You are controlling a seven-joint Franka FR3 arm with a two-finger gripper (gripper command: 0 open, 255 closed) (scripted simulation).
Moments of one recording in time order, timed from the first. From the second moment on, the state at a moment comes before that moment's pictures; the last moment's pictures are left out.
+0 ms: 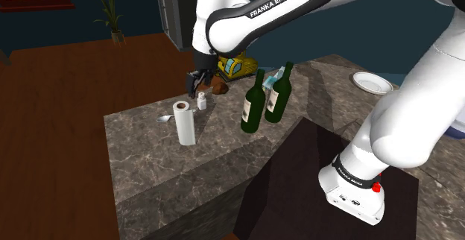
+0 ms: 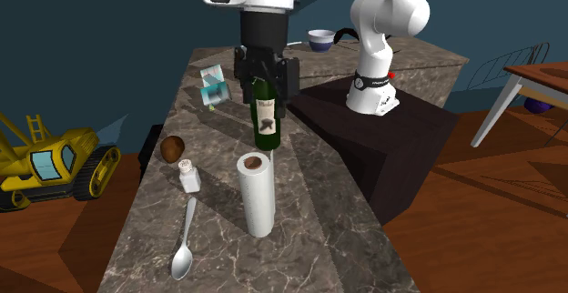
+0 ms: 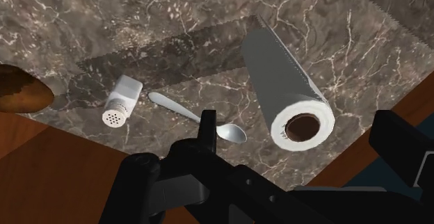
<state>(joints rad) 0.08 0.01 0.24 -2.19 0.09 2.36 0.05</state>
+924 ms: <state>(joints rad) 0.14 0.35 0.24 -1.98 -0.03 2.51 0.16</state>
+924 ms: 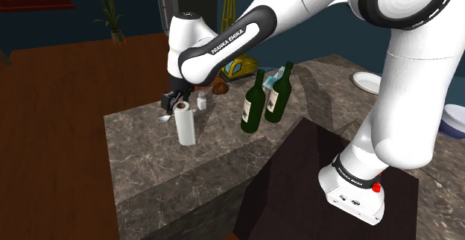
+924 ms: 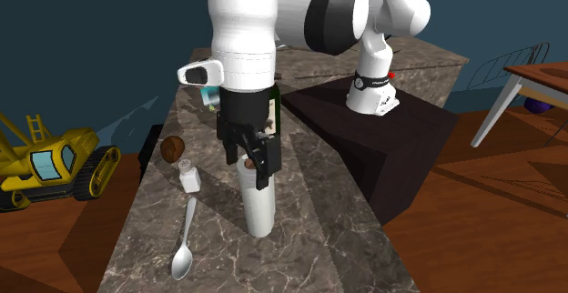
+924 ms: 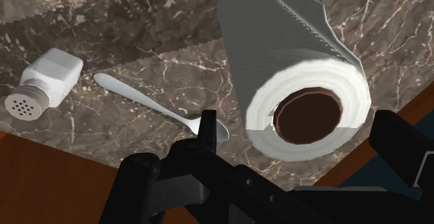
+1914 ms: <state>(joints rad) 0.15 0.37 0.24 -1.98 -0.03 2.52 0.17</state>
